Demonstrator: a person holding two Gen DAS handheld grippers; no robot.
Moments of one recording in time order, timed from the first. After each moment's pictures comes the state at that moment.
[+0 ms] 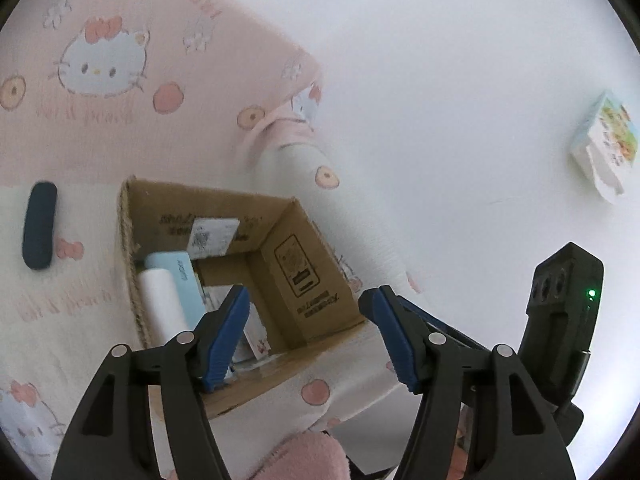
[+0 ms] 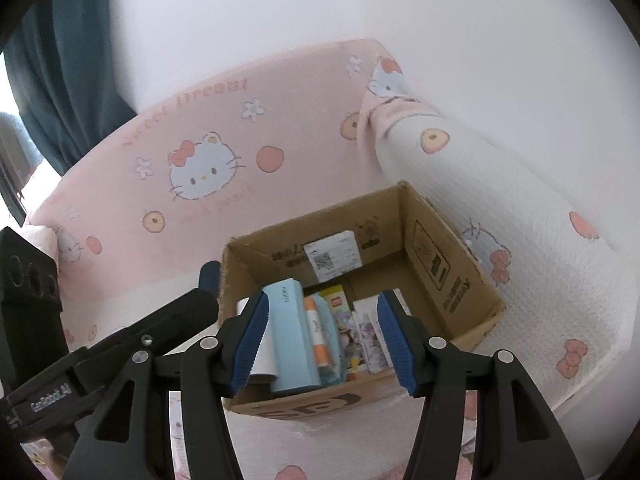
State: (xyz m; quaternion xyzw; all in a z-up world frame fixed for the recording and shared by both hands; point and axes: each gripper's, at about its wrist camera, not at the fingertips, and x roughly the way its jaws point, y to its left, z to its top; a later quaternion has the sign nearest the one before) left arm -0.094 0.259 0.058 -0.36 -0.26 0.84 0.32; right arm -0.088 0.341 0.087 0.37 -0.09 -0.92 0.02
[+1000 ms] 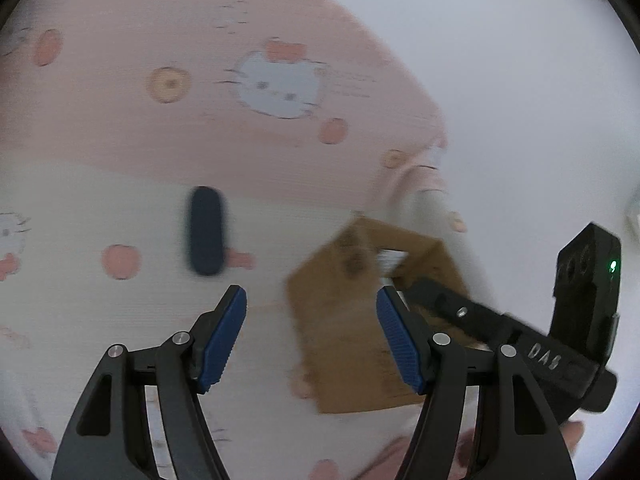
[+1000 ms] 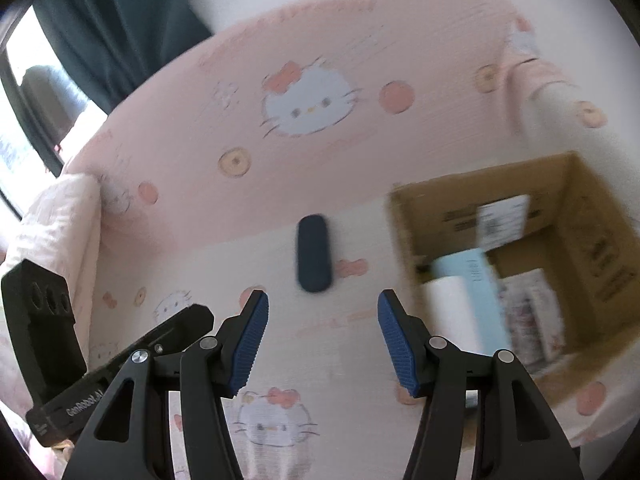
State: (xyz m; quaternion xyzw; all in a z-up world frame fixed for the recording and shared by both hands) left arm -0.104 0.048 -0.009 -0.39 -0.27 0.87 0.15; right arm -0.166 0.169 0.016 0.44 -0.08 -0.88 0.15
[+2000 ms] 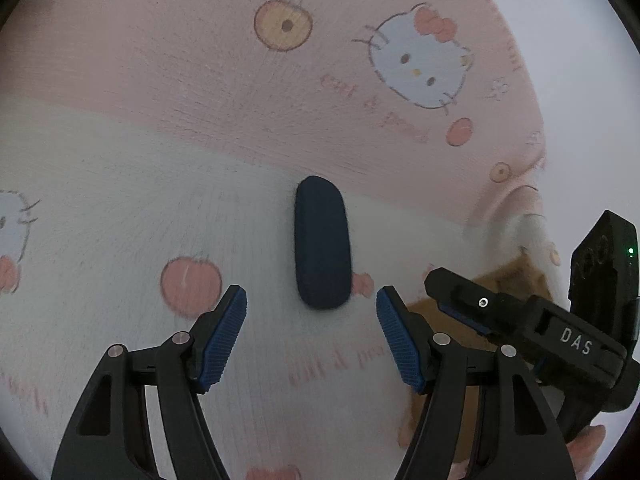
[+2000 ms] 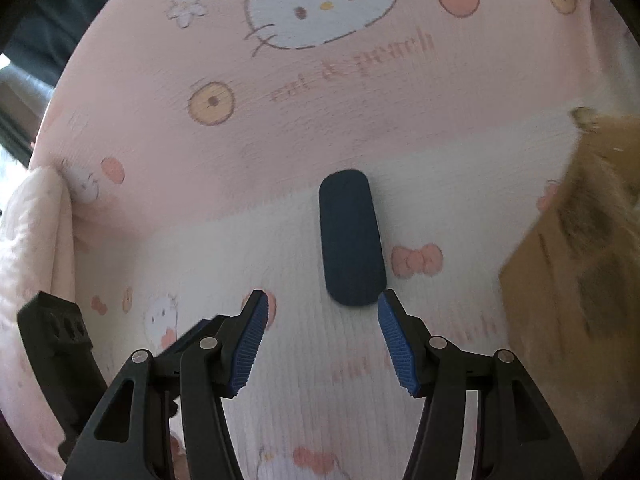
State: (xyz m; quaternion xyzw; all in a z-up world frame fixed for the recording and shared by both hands) left arm -0.209 -0.010 -0.131 -0.44 -0.29 0.85 0.07; right arm -0.299 0.110 -0.116 0.52 -0.13 -0.83 0.16
